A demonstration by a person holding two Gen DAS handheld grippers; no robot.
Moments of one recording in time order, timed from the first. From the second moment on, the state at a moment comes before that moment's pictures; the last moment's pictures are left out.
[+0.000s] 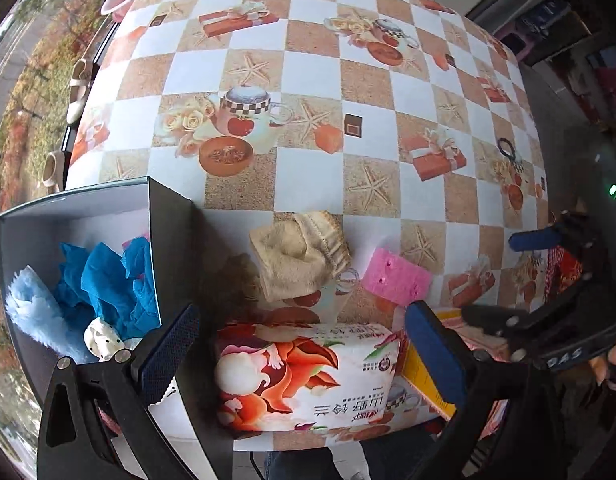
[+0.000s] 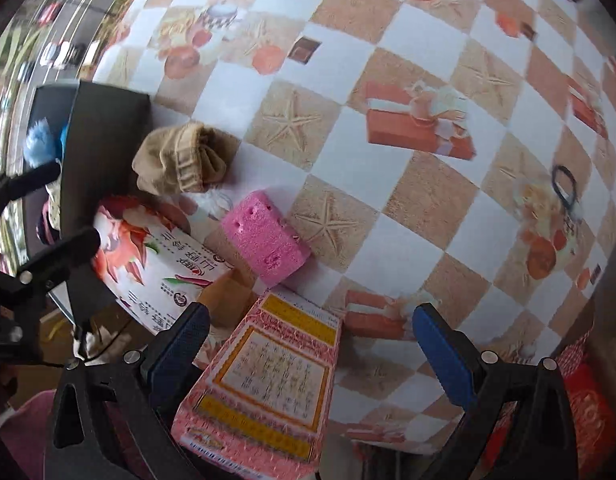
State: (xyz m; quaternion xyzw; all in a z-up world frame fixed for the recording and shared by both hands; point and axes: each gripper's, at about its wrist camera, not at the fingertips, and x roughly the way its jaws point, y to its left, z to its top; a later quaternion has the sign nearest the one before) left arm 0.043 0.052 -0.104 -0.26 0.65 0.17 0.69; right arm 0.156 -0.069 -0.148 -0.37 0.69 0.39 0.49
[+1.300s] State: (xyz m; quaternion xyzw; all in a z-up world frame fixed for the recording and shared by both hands) left arm 0.102 0.044 -0.207 -0.27 0.70 0.22 0.62; right arm 0.201 -0.103 -0.175 -0.32 0.63 0.38 0.60
